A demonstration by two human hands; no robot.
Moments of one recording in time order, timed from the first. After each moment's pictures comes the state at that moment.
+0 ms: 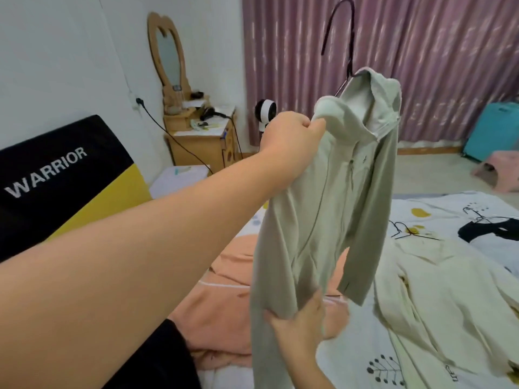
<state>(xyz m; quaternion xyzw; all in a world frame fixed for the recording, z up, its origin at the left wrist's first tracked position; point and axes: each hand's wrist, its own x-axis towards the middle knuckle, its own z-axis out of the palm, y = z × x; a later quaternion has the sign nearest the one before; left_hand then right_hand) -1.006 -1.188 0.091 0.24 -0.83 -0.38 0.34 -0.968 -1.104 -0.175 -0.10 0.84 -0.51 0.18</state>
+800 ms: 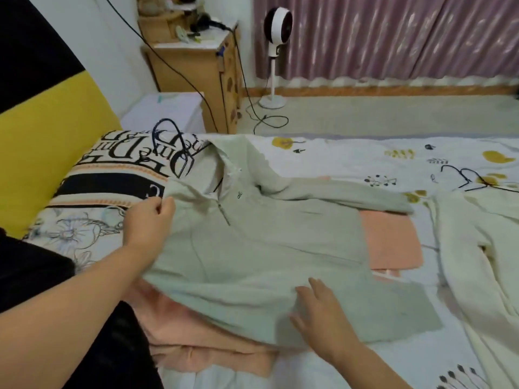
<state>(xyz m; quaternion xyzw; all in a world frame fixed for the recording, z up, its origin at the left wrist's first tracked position) -0.951 -1.436 -0.314 0.53 -0.79 -0.17 0.28 -1.098 -1.179 -0.448 -0.47 0.86 -0.16 0.09</state>
